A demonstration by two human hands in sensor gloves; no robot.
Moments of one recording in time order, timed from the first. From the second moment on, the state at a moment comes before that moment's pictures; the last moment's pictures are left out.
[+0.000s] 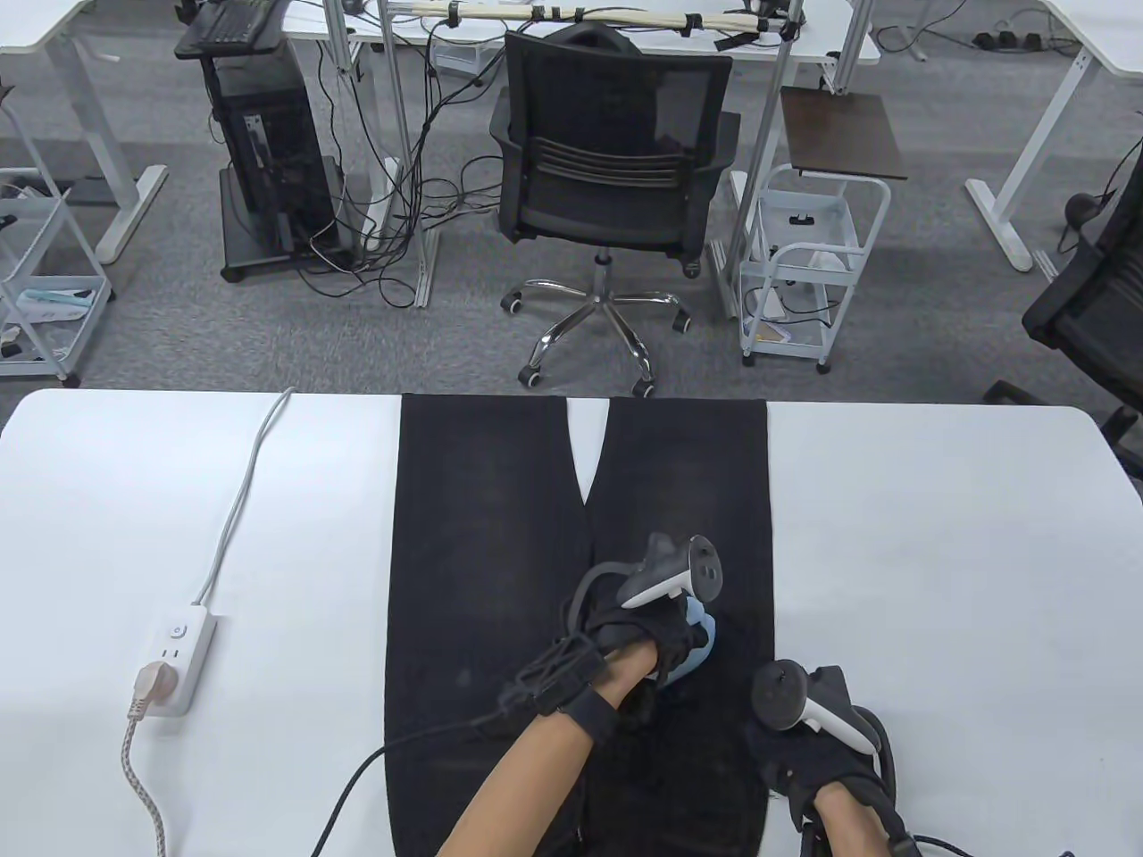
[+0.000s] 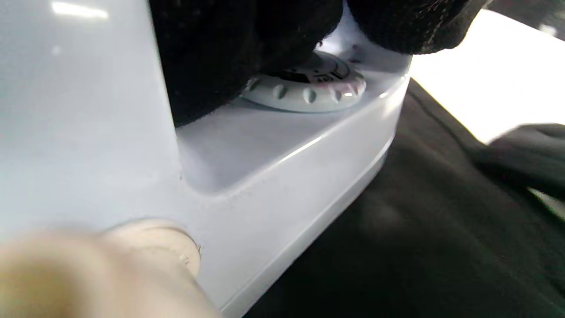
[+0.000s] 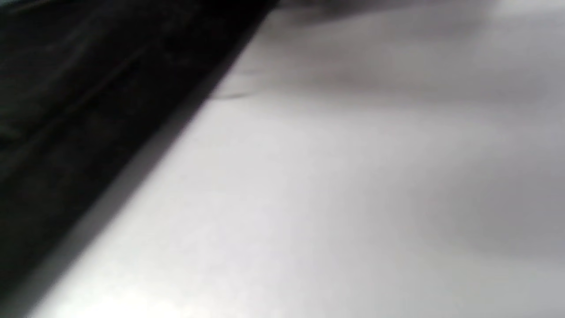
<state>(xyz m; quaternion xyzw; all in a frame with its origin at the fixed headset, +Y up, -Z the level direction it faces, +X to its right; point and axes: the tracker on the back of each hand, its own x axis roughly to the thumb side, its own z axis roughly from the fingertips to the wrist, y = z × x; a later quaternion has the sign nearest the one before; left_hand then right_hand) 0.066 -0.756 -0.432 -0.27 -0.16 0.03 0.95 0.235 -0.821 -0.336 0.04 0.29 0.95 0.08</state>
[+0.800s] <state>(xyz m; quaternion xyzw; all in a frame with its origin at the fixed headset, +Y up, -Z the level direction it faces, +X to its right) 0.076 -0.754 -0.382 -0.17 -0.22 -0.03 0.96 0.236 -0.822 -0.336 0.04 0.29 0.95 0.08</state>
